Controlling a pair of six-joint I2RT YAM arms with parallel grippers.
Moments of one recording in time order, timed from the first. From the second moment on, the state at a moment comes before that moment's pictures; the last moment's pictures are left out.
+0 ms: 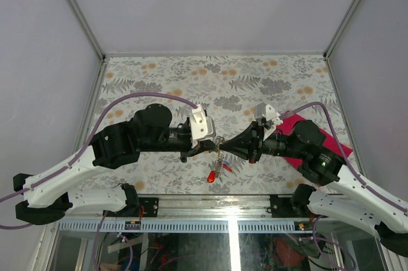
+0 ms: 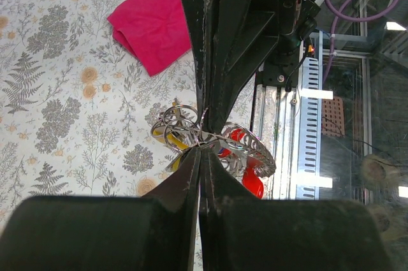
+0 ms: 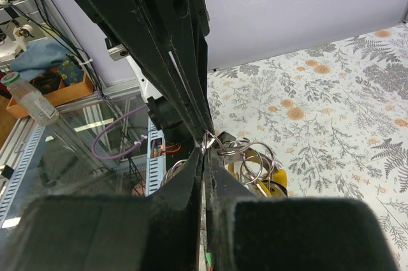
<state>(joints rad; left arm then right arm) -1.13 1.05 1.36 -0.71 0.26 0.17 0.93 0.72 0.80 -0.01 -0.49 0.24</state>
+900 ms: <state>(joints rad) -1.14 1.05 1.38 -0.71 0.25 0.17 0.93 0.72 0.80 -0.01 -0.48 0.24</state>
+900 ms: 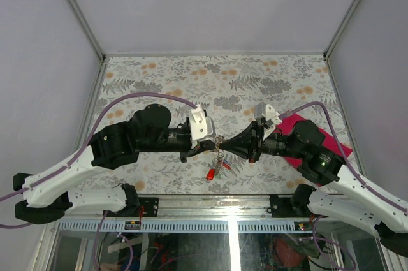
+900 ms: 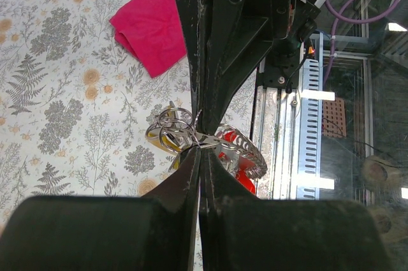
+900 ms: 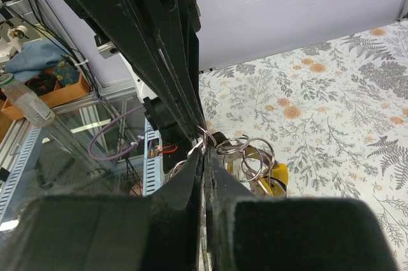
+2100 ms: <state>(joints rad) -1.16 1.08 1.38 -0.70 0.23 0.18 0.93 0.63 0.71 0.10 -0.41 0.26</state>
